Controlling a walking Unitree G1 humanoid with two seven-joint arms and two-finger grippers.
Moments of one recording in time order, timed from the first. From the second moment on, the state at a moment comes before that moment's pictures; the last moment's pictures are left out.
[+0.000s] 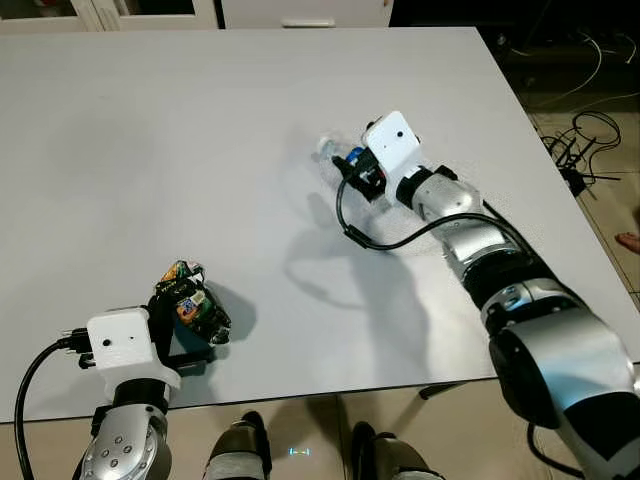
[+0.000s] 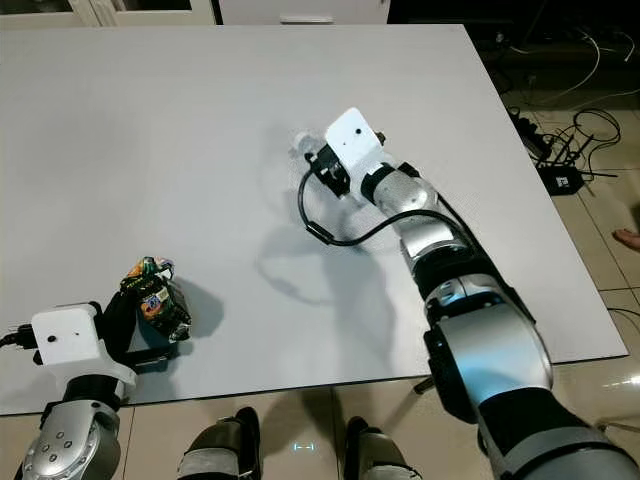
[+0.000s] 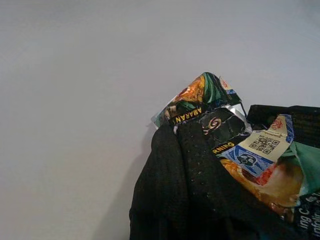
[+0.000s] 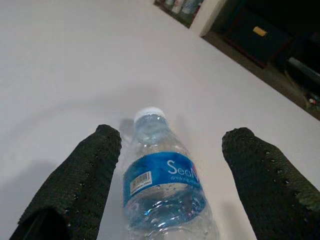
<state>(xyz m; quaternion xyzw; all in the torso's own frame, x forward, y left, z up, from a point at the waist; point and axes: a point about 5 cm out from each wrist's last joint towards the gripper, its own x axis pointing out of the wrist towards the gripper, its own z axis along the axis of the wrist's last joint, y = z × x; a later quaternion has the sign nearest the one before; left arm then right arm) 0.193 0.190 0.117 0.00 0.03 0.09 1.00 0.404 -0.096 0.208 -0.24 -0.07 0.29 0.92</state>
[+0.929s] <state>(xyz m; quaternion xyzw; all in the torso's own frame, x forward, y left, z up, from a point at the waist) 0.190 0.191 0.115 0.00 0.04 0.09 1.00 0.399 -0.109 0.205 -0.27 -0.02 0.40 0.87</state>
